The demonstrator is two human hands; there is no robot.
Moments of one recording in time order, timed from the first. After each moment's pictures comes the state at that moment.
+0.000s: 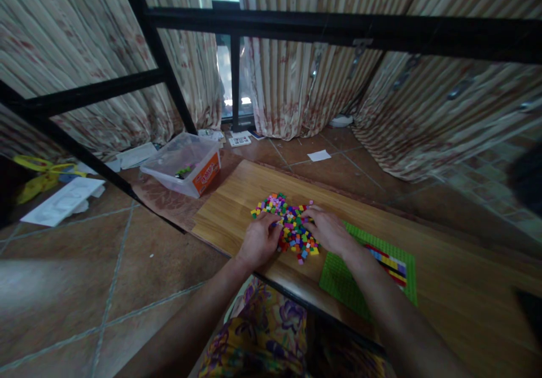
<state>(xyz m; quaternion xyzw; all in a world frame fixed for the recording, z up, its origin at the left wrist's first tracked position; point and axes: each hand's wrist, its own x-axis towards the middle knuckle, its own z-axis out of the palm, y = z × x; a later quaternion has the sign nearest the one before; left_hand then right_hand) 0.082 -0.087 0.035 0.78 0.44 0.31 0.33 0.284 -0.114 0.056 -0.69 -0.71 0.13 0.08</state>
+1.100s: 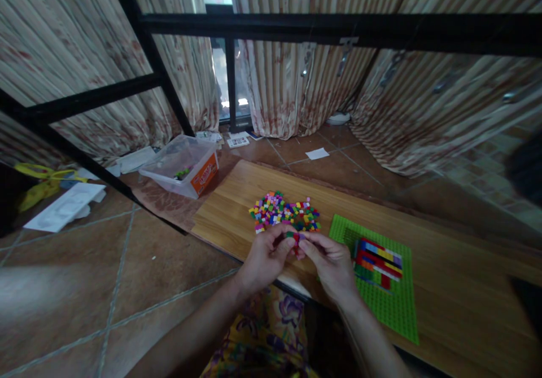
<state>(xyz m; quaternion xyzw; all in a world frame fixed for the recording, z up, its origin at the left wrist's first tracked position) 0.089 -0.136 0.074 0.62 0.31 0.34 0.64 0.223 -0.194 0.056 -0.57 -0.37 0.41 0.61</state>
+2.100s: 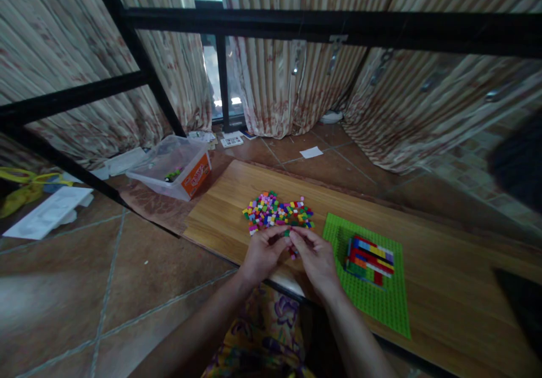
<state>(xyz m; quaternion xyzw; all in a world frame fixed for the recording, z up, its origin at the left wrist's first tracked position) 0.104 -0.121 0.029 0.56 0.34 0.37 0.66 0.219 -0.182 0.036 -0.63 -0.33 0.40 0.58</state>
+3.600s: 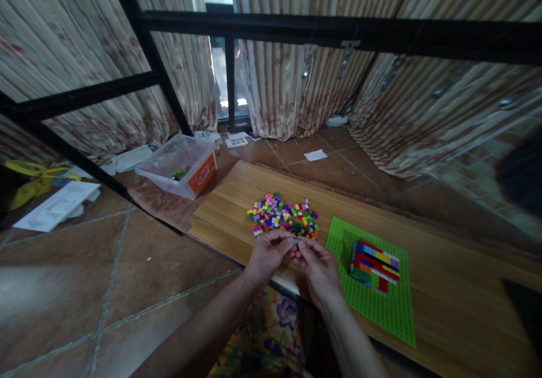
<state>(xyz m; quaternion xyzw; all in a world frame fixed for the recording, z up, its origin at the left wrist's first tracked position) 0.109 -0.131 0.042 0.39 0.36 0.37 0.76 0.206 -0.189 0.031 -0.54 -0.18 0.47 0.68</state>
